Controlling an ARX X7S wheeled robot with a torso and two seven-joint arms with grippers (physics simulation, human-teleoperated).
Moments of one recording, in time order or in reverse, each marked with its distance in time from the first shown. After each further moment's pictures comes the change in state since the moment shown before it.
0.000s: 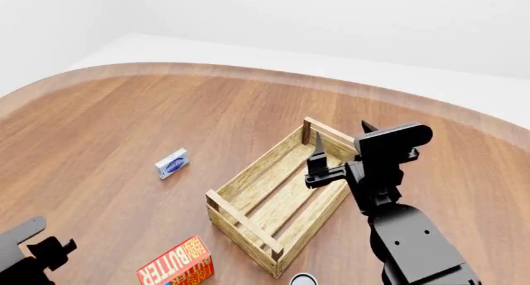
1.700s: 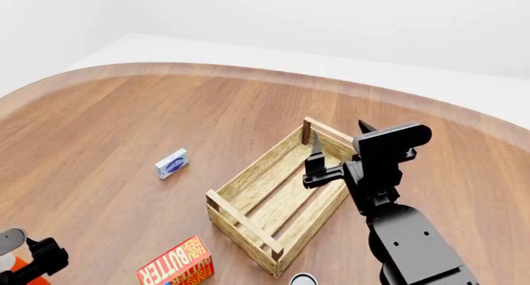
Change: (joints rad) left arm 0.360 0.030 -0.087 0.784 -0.144 -0.317 0.028; right arm -0.009 -0.021 0.018 -0.009 -0.012 -0.009 -0.033
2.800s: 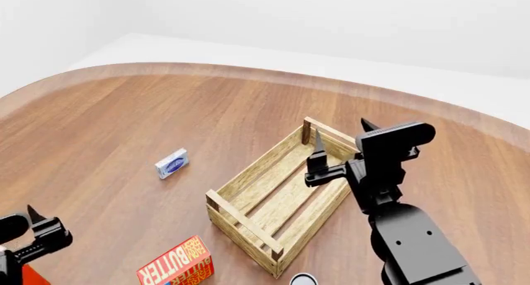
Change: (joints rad) left arm 0.035 -0.043 0.053 0.180 0.048 0.045 0.046; right arm -0.001 -0.006 0.020 -0.010 -0.014 0.009 -0.015
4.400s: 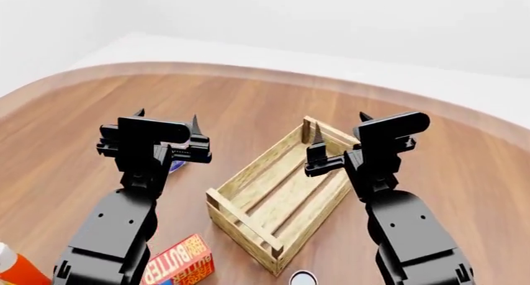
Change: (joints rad) left arm -0.646 0.085 0.592 -0.458 0.117 0.115 0.275; right arm 0.071 -0.040 0.016 0.109 -0.030 -0.007 -0.034
